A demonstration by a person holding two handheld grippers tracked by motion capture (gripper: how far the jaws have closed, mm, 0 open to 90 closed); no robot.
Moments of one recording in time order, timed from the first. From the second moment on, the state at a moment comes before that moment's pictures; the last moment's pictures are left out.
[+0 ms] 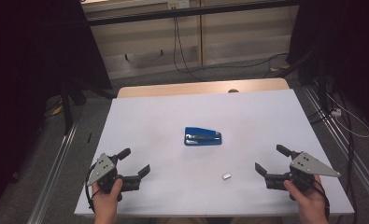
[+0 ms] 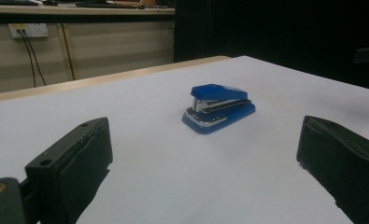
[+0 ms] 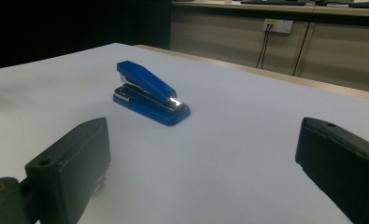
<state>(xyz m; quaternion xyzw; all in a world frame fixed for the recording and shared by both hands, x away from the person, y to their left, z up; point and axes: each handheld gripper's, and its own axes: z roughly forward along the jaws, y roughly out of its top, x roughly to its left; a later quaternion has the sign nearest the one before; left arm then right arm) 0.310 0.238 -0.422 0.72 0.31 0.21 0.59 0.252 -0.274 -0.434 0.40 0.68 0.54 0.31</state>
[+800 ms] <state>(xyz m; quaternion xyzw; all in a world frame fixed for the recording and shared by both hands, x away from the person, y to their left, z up) 0.325 0.221 -0.426 0.71 0.31 0.18 0.60 0.259 -0.268 -0.434 0.39 0.69 0.53 0.31</state>
